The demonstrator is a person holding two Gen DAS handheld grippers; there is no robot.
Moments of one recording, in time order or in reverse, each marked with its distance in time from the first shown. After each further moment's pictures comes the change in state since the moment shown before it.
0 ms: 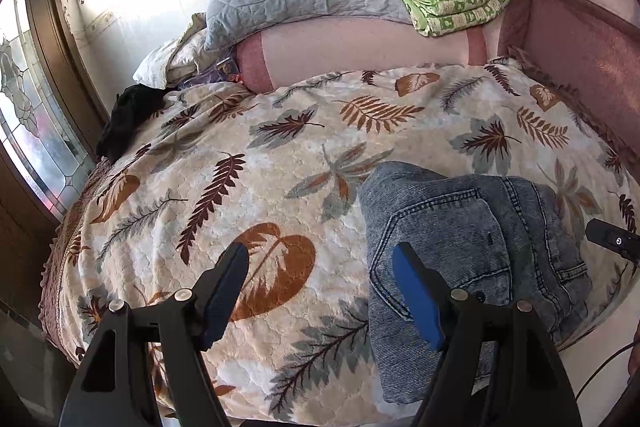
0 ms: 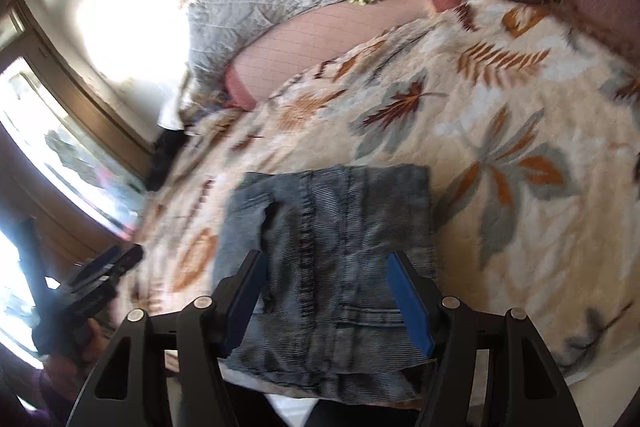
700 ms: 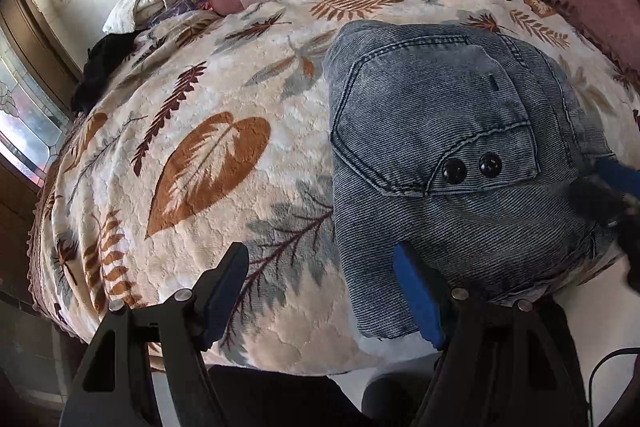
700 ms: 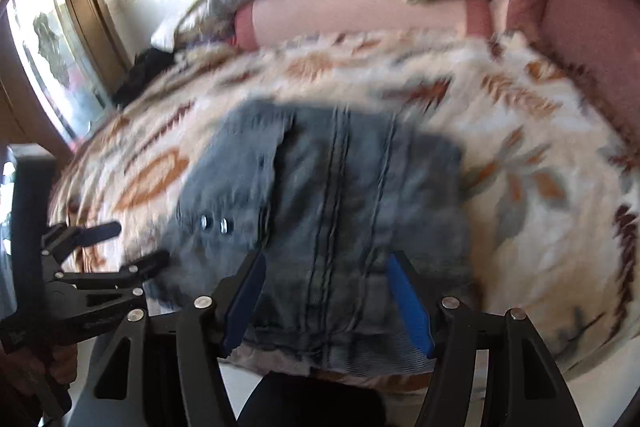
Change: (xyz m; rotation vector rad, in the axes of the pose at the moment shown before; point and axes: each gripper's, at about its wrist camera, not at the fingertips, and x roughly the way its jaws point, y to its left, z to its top) left arm 0.047 -0.037 -0.079 0.085 0.222 -0.011; right arm 0.034 0.057 -0.056 -0.275 0.096 -0.169
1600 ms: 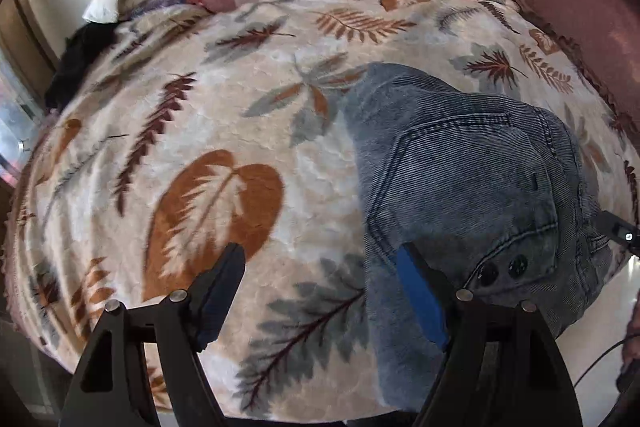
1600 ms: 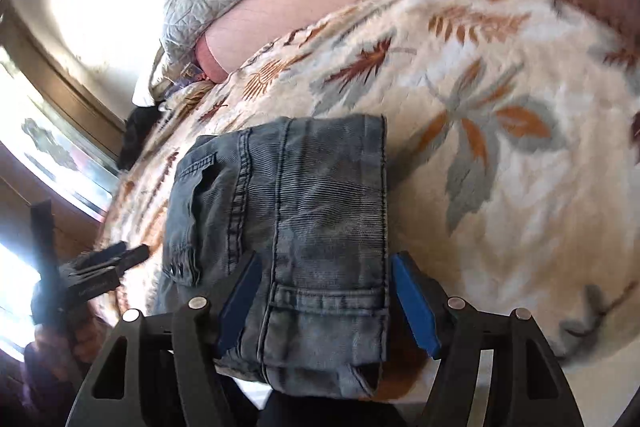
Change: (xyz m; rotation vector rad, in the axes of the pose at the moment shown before) left arm 0.026 0.044 0.060 -0.056 0.041 -0.161; right arm 0.019 -0.105 0.014 0.325 0.018 0.219
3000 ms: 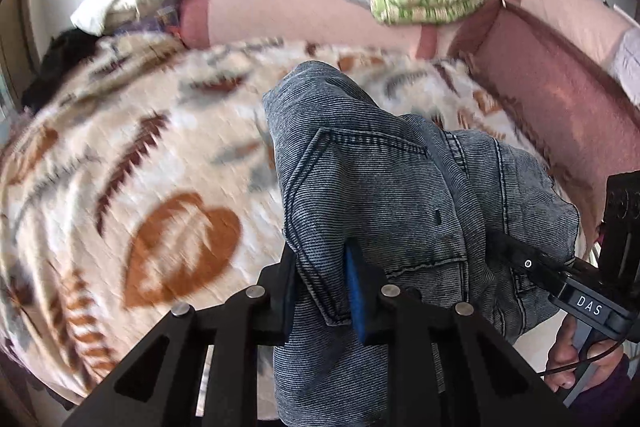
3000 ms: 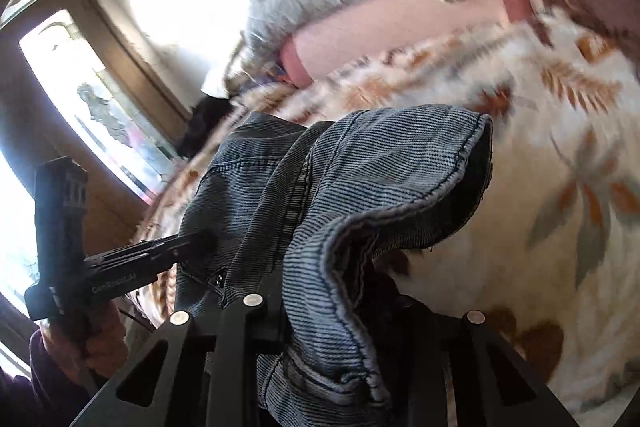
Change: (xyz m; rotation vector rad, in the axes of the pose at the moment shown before) left arm -0.073 0.012 0.004 -0.067 -0.192 -0.203; right arm -0.004 0.118 0.009 -0.226 -0.086 0.140
